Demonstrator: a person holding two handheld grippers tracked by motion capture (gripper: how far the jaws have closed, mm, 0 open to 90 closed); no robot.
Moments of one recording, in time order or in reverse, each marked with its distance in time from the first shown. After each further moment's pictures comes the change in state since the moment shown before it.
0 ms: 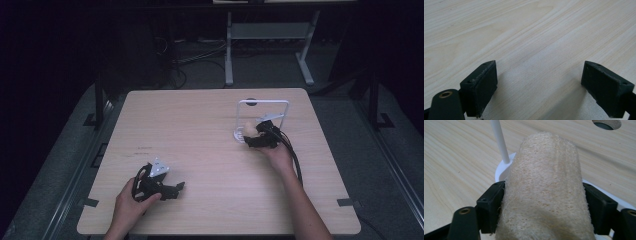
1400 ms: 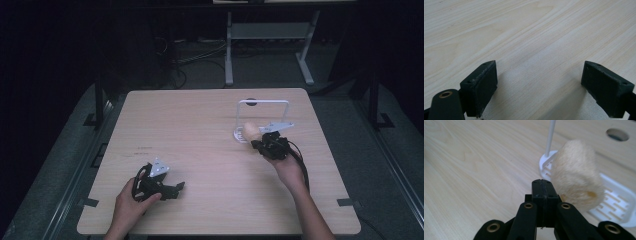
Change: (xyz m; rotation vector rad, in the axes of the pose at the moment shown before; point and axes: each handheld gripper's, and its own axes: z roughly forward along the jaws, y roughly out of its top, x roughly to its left) left arm 0.000 0.000 0.000 0.001 0.001 0.002; right arm 0.035 -0.014 -0.067 -0.028 0.083 -0.084
